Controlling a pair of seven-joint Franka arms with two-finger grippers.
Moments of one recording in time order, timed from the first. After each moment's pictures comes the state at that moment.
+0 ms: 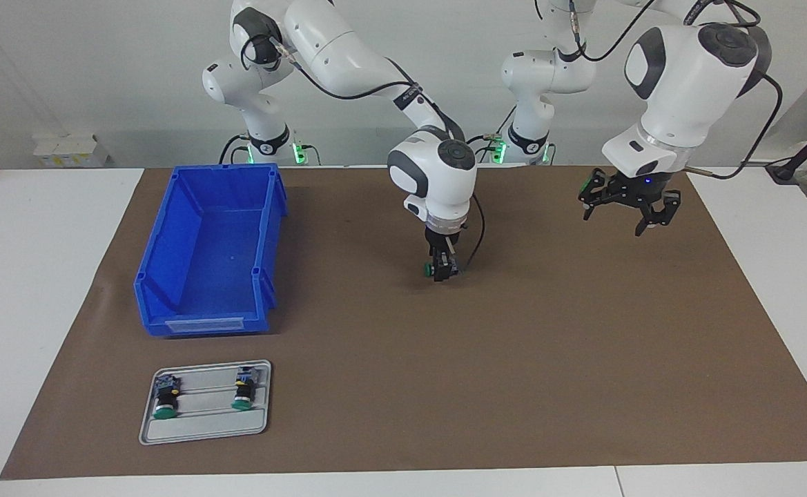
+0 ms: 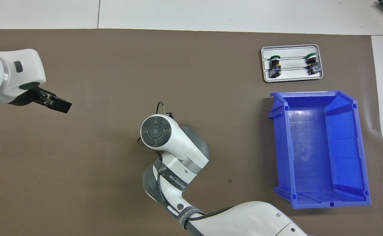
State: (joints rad) left arm -0.16 0.02 -0.01 -1.72 -0.01 1.80 0.37; right arm 0.70 0.56 0.04 -1.59 -0.11 2.17 2.32
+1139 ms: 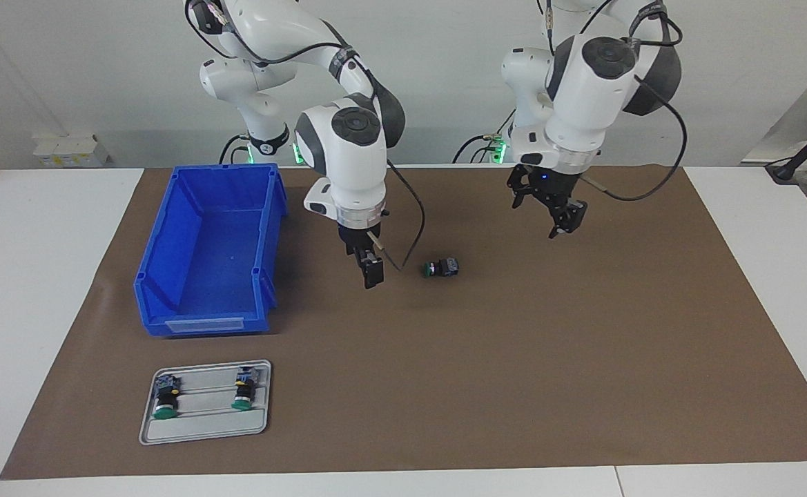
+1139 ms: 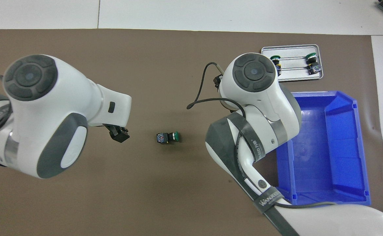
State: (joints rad) left arm -0.42 0.04 -0.02 -1.80 -0.02 1.85 0.63; right arm 0.41 0.31 0.04 -1.59 -0.09 1.94 1.55
